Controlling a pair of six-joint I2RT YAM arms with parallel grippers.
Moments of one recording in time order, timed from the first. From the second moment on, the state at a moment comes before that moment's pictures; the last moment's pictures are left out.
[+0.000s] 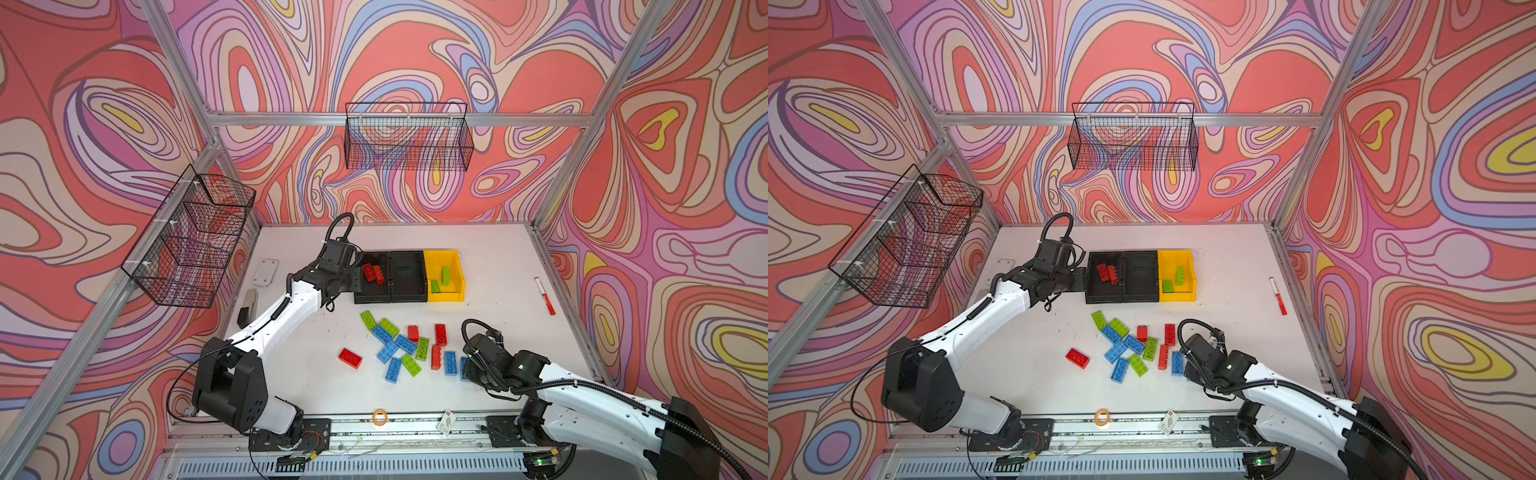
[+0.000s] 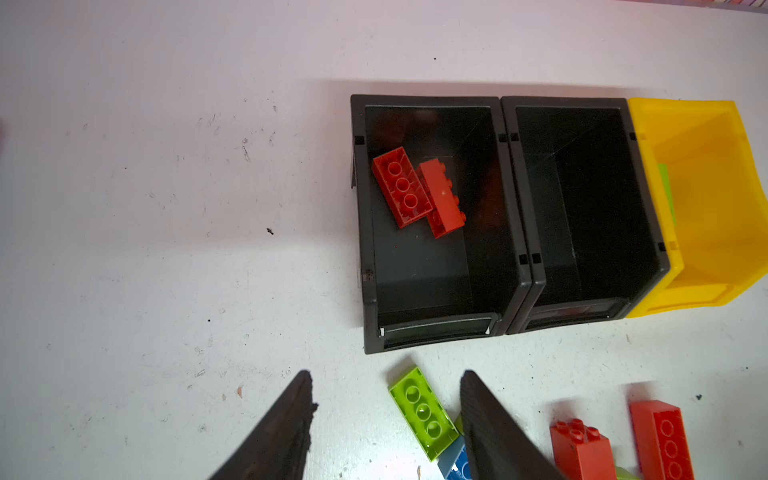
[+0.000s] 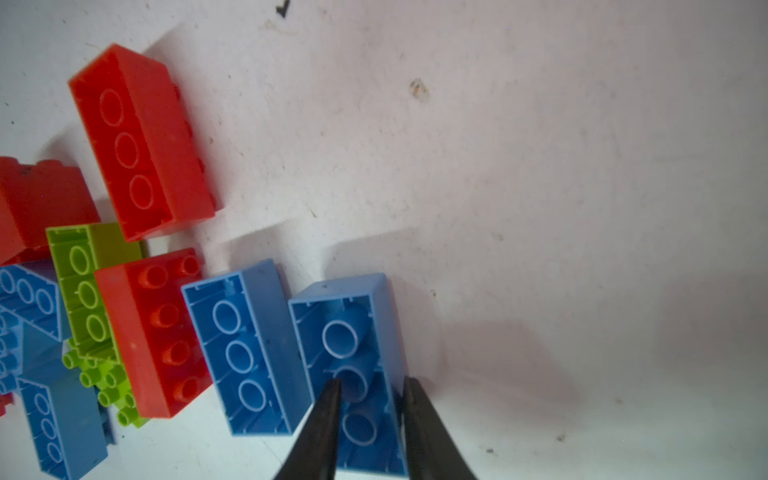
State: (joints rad) left arm -0.40 1.47 1.17 -0.56 -0.09 -0.37; right arm 0.83 0.92 0.43 -0.69 0.16 1.21
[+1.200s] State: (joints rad) left arm -0.40 1.41 1.10 -0.58 -0.10 -0.35; right arm 0.83 1.12 0.52 -0.71 0.18 1.09
